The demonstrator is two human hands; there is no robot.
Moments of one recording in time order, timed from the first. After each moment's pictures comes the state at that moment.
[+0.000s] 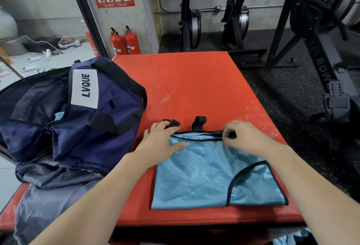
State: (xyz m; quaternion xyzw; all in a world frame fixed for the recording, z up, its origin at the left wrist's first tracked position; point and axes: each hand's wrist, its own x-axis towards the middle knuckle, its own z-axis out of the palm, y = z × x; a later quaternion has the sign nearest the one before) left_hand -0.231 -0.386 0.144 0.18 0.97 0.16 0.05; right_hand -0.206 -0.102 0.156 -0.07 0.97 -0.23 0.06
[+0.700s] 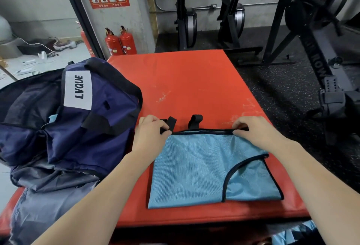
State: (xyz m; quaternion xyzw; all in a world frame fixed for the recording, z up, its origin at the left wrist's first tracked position) left_hand -0.237 -0.382 0.147 0.09 0.96 0.24 -0.08; right_hand -0.205 -0.059 0.151 0.02 0.97 -0.25 0.02
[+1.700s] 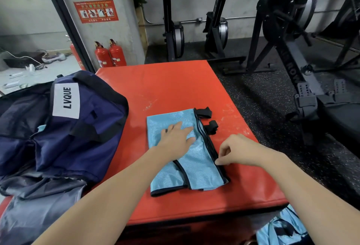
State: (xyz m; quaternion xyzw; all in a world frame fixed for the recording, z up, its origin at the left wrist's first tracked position) left_hand -0.234 -0.283 0.142 0.24 0.96 0.09 0.08; right_hand -0.145 -0.067 0.177 -0.05 0.96 -0.24 0.16
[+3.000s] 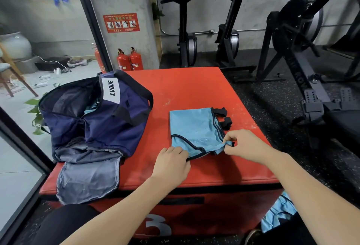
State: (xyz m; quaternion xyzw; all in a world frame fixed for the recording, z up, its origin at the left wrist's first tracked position) left_hand -0.092 -0.367 0.137 0.26 0.96 0.04 -0.12; right_hand -0.081 -0.107 0.191 -0.05 0.93 -0.37 0.04
